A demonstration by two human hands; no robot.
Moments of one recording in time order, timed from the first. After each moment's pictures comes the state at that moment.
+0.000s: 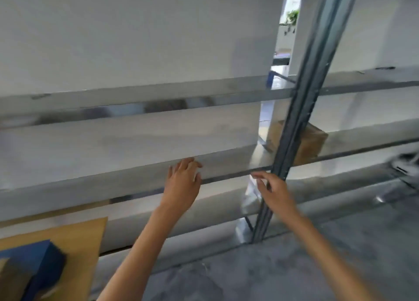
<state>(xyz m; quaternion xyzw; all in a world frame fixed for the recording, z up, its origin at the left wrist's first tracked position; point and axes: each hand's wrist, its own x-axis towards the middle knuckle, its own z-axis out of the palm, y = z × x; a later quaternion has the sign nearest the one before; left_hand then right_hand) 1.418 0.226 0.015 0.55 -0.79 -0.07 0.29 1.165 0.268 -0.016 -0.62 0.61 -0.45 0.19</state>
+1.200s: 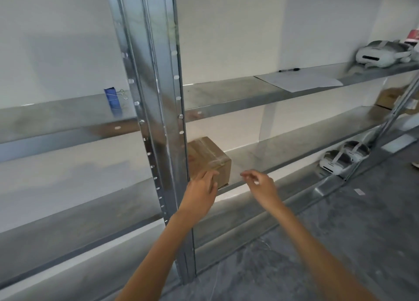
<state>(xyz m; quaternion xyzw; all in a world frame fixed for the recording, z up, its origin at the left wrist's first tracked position) 0.873 0.056 -0.033 0.40 -0.85 -0.23 0.25 0.682 0.117 -0.038 -0.50 0.71 -0.44 0.20</state>
